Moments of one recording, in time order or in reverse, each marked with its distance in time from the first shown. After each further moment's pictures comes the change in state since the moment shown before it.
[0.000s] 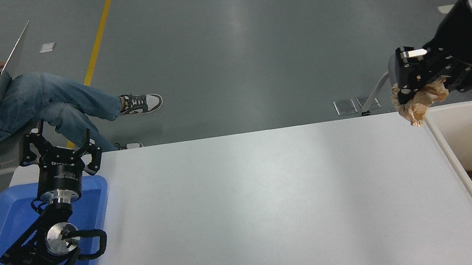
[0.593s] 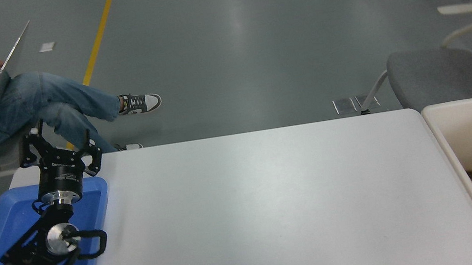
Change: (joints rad) left arm 0.000 0.000 0.000 0.000 0.000 0.000 0.000; right arm -0.628 -0.273 0.101 -0.287 -0.020 -0.540 0.002
